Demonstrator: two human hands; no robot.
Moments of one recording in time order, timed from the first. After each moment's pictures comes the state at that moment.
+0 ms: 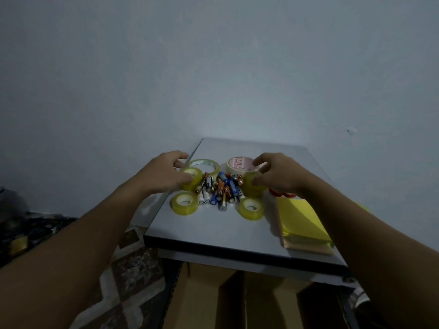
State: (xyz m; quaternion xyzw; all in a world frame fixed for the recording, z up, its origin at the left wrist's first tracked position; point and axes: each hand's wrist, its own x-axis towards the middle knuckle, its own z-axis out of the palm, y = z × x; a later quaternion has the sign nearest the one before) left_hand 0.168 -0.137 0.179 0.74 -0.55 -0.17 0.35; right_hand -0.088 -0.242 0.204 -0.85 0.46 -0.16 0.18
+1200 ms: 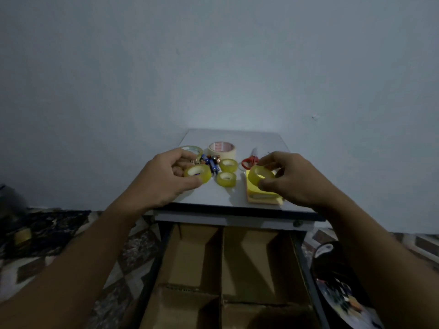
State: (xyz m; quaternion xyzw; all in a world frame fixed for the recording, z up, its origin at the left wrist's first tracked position) left_hand 0.068 -0.021 0.193 0.64 -0.59 -0.16 0.46; right_hand -0.194 -0.109 0.216 -0.84 0.44 -0.27 0.18
